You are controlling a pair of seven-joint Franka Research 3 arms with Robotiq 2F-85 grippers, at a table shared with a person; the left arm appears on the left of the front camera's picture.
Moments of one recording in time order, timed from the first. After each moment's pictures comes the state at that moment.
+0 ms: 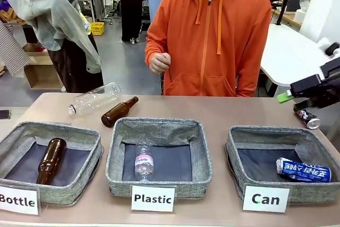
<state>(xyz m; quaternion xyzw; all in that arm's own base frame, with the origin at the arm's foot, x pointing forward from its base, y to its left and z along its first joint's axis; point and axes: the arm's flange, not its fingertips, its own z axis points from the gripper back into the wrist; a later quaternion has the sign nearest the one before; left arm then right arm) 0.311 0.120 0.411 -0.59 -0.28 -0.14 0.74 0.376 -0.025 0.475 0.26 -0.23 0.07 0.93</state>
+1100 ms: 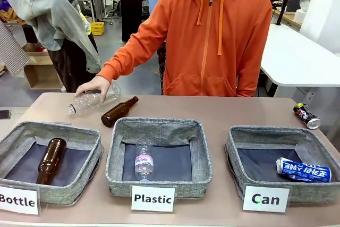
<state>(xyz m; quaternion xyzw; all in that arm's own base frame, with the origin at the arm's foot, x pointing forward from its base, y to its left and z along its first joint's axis) 0.311 0.121 0.411 -0.59 -0.28 -0.14 0.74 0.357 -0.105 0.586 -0.13 -0.49 -0.06 0.86</state>
